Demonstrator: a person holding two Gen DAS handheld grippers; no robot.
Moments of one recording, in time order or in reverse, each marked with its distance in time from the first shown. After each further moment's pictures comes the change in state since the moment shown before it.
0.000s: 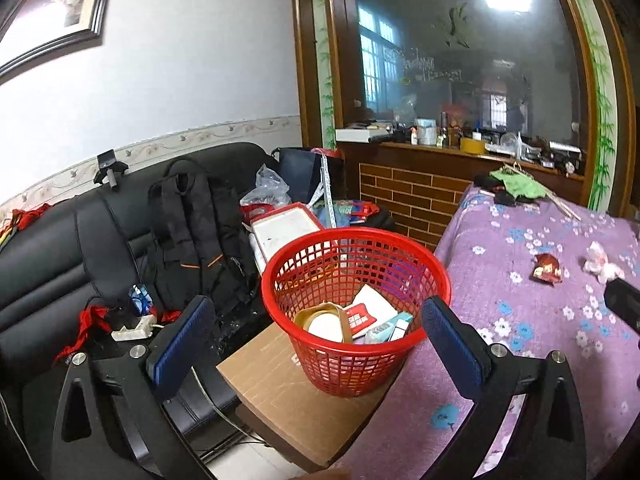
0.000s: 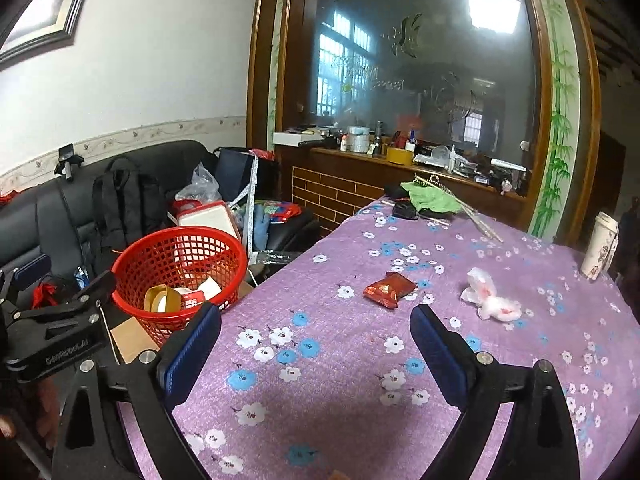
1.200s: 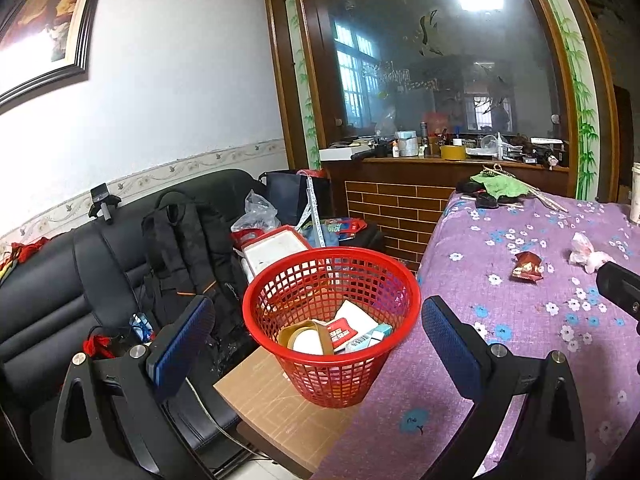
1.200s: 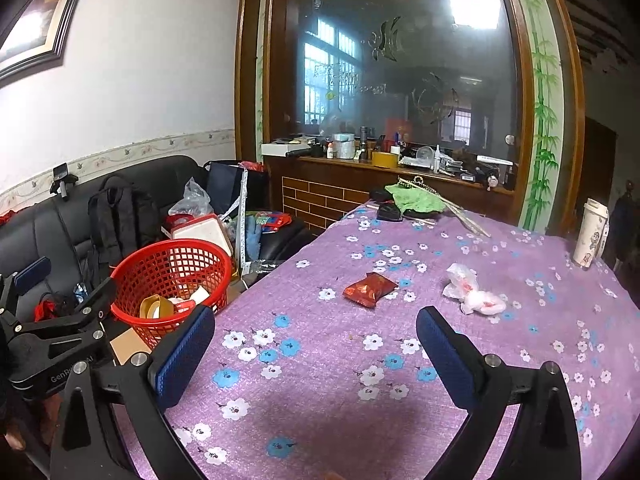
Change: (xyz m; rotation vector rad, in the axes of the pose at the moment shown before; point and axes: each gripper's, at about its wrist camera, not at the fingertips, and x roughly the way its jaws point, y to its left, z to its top) left arm -0.019 -0.030 0.002 0.081 -0.069 -0.024; right arm -0.014 -0.022 -0.003 0.058 -0.024 -0.015
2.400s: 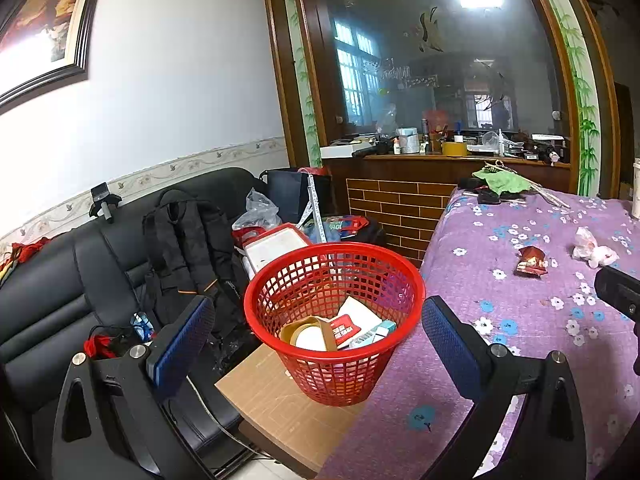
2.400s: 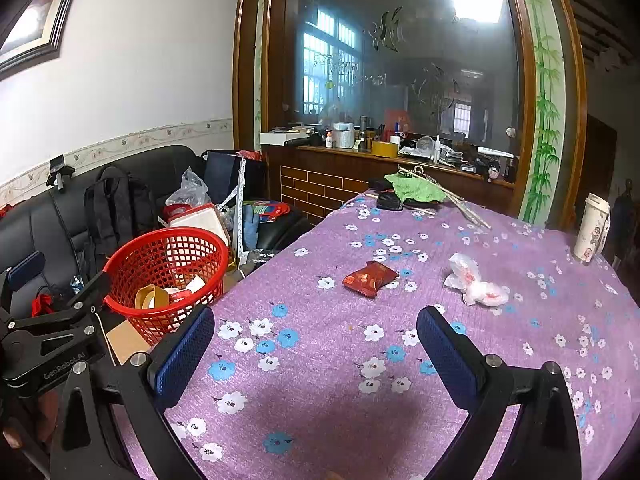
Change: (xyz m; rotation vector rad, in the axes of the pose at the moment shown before) left arm 0.005 0.001 -0.006 0.010 0.006 0.003; right arm 0.010 -0.002 -0.007 -0.005 0.035 -0.009
